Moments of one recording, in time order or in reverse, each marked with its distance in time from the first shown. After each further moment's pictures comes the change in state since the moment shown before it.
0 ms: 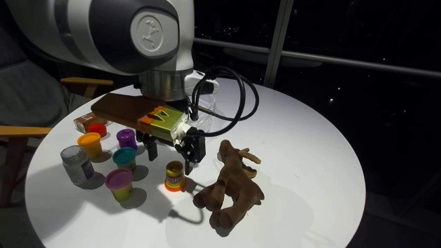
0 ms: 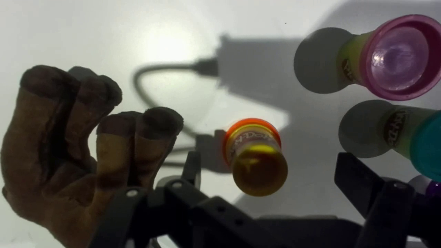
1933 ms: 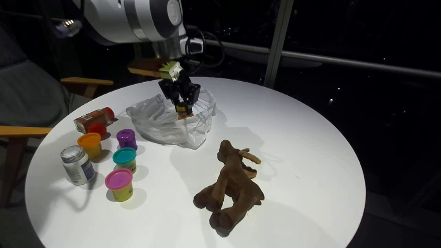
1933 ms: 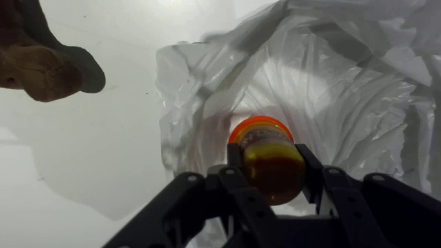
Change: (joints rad) arm 0.193 0.316 -0.014 0.605 -0.170 -0.143 0.431
